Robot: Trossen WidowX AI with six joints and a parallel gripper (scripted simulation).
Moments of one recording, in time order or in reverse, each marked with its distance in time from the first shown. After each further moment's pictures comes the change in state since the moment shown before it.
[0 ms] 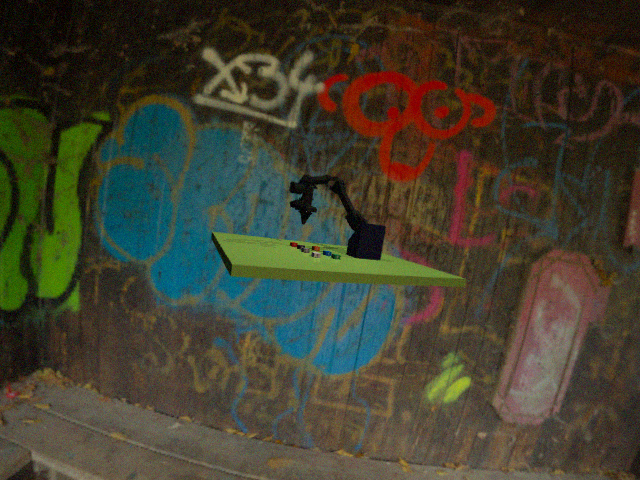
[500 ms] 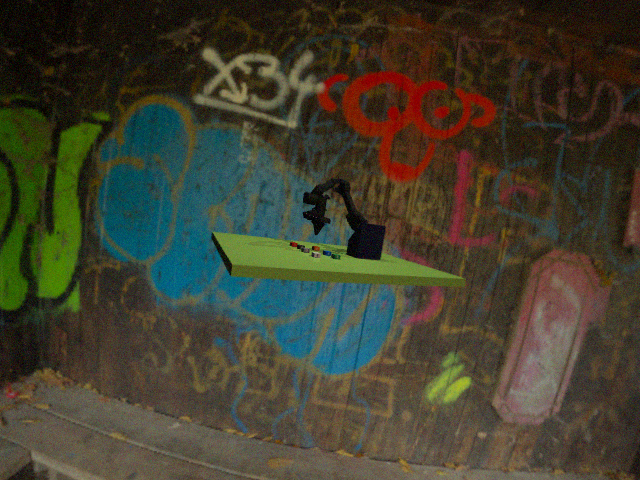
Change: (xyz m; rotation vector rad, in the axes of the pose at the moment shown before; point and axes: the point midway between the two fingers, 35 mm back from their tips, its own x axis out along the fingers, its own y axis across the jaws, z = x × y) arm 0.047 0.044 -0.066 -0.008 -0.008 0.013
